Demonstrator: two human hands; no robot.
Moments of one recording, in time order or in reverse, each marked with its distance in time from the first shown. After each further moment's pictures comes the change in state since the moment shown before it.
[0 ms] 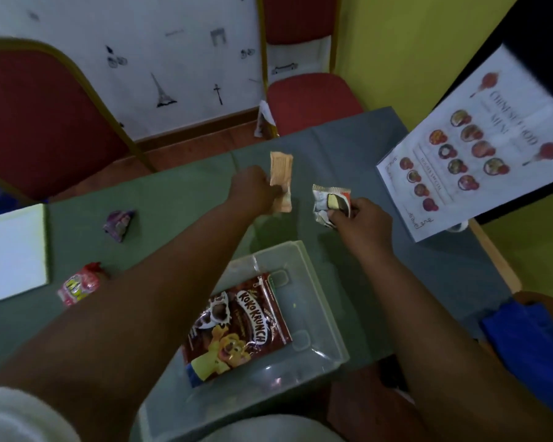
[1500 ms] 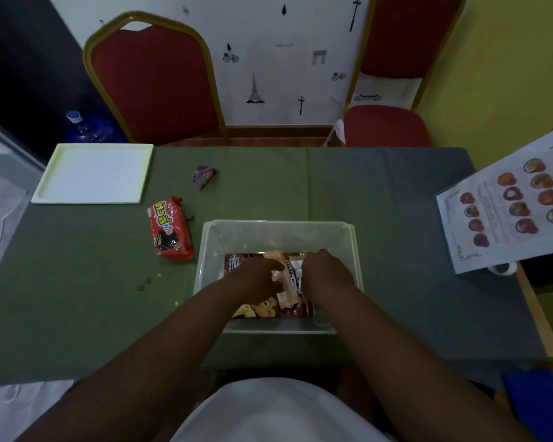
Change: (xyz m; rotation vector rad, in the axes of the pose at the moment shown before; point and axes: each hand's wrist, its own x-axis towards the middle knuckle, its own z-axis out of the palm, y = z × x) left_hand -0.195 -0.124 -0.004 0.315 -0.301 -0.070; right_hand -0.135 -0.035 0.064 -0.844 -0.597 -0.492
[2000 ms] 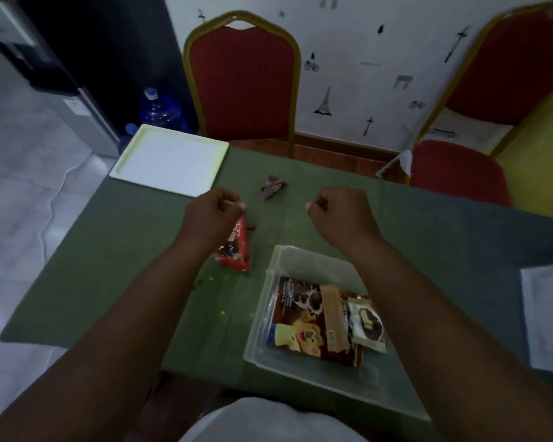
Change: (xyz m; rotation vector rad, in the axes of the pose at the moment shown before) left_hand -0.044 -0.123 -0.138 -0.692 0.822 -0.251; right_hand 0.097 -0.112 -0.101 0.323 0.380 -0.348
